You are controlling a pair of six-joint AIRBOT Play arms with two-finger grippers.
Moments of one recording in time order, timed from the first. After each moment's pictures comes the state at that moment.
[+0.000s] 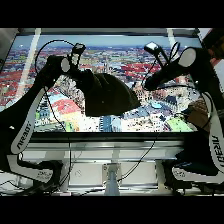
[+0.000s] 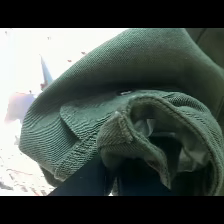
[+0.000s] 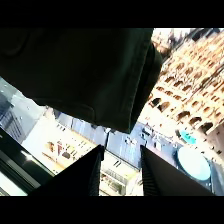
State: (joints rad) left arm -0.30 -1.61 1.53 1.50 -0.99 -1.44; right arm 0.17 -1.40 1.47 -1.33 1.35 1.08
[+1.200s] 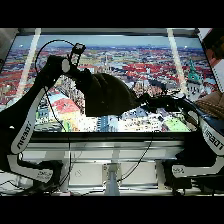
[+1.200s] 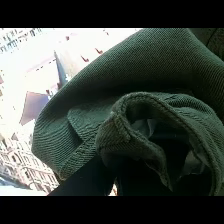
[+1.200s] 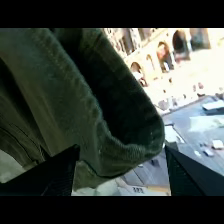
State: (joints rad) left arm -0.30 -1.61 1.53 1.54 -0.98 -1.43; right arm -0.02 -1.52 0.81 -0.47 0.82 1.27
